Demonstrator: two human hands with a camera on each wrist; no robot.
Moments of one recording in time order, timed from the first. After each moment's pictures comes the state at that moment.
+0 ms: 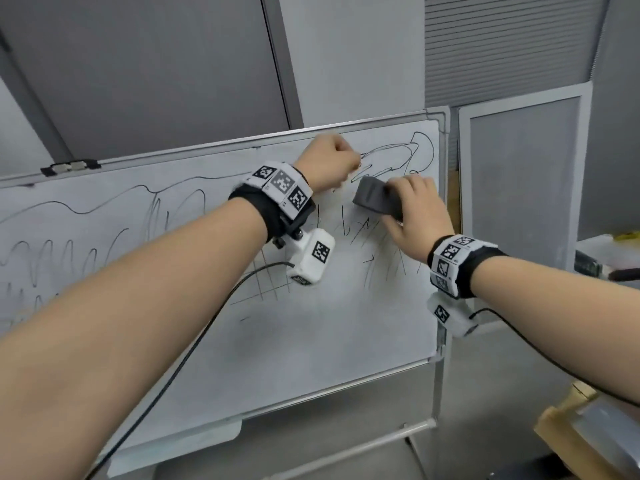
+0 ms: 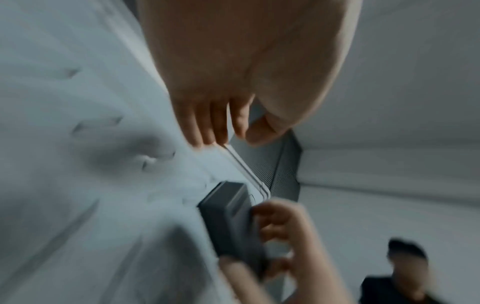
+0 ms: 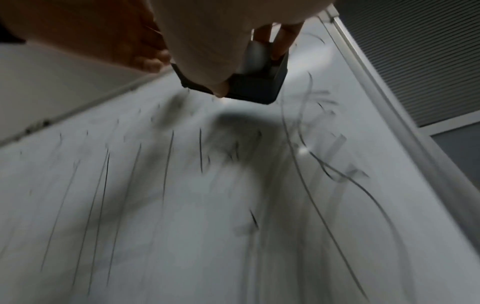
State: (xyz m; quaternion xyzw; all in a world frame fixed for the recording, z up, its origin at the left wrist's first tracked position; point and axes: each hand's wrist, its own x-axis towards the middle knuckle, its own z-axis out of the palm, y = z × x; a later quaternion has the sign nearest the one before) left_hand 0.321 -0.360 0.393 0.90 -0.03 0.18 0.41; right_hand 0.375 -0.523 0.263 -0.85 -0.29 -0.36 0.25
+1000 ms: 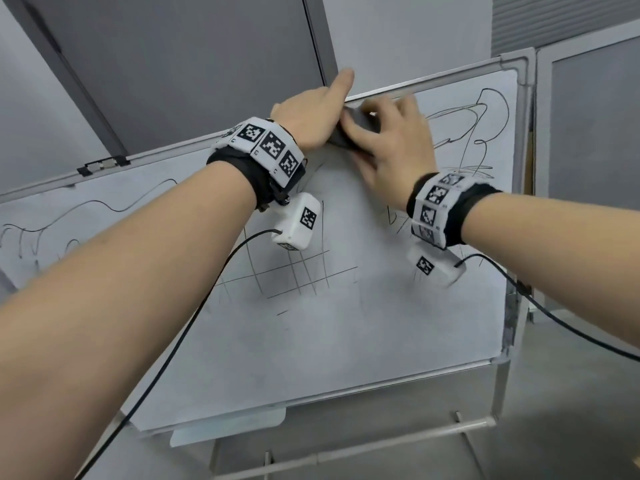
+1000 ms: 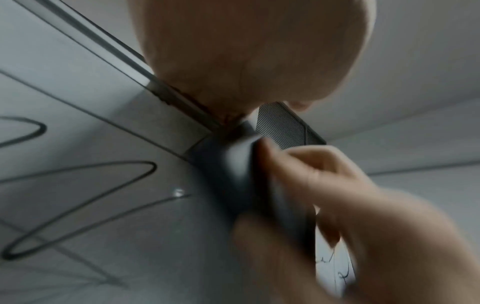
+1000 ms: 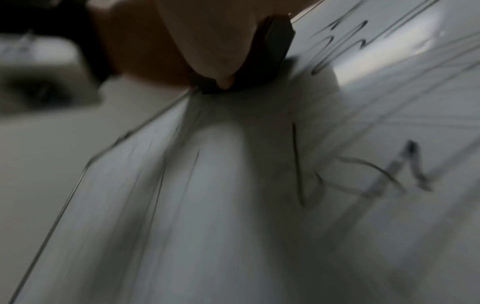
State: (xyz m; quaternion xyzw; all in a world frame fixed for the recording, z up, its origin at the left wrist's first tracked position) left_hand 0.355 -0.292 0.430 0.97 0.05 0.21 0.03; right_hand 0.410 -0.418 0.324 -0.71 -0.37 -0.54 0.25
